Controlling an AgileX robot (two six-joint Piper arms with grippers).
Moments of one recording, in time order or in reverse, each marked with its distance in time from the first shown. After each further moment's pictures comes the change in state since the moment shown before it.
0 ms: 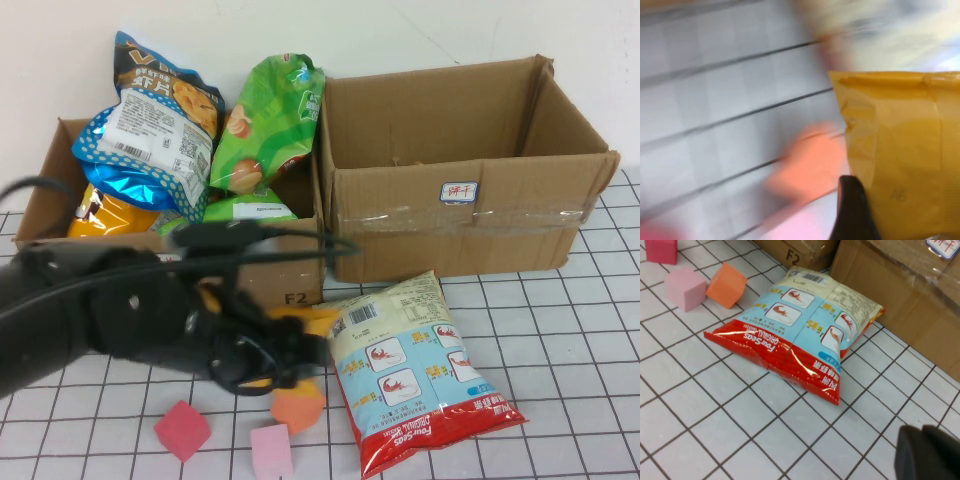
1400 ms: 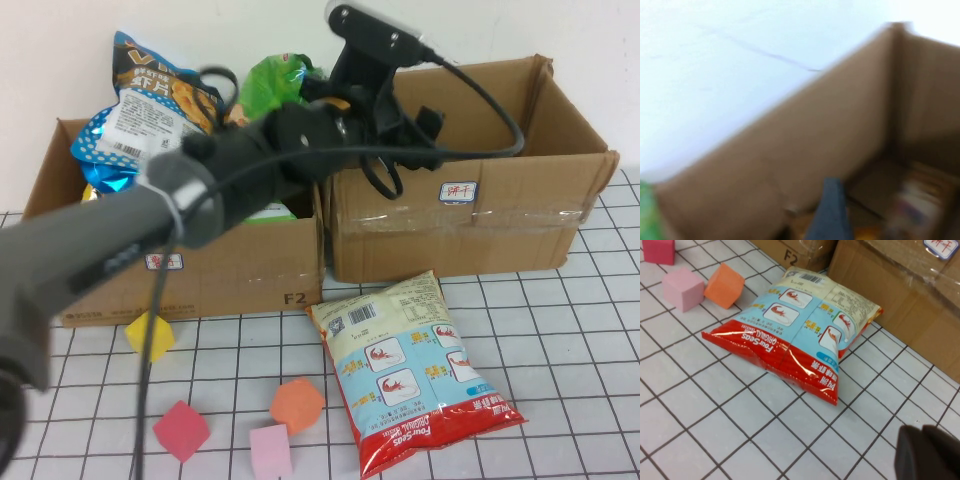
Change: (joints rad) right arm 0.000 0.000 0.000 0.000 -0.005 0.000; left arm -0.042 0.501 -0.705 -0.436 -0.518 1.003
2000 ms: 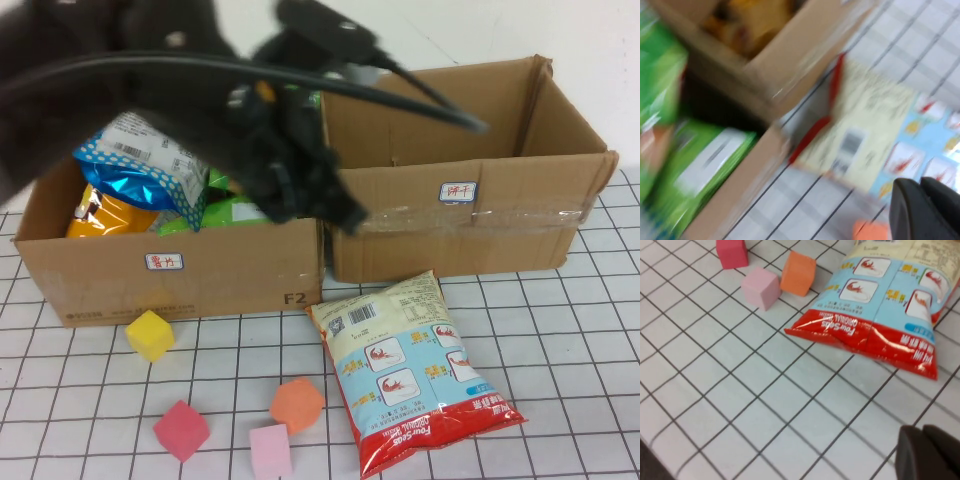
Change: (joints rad) right arm 0.000 0.203 -0.072 0.095 0.171 0.160; left arm 0.000 -0.370 0.016 0.580 0.969 -0.547
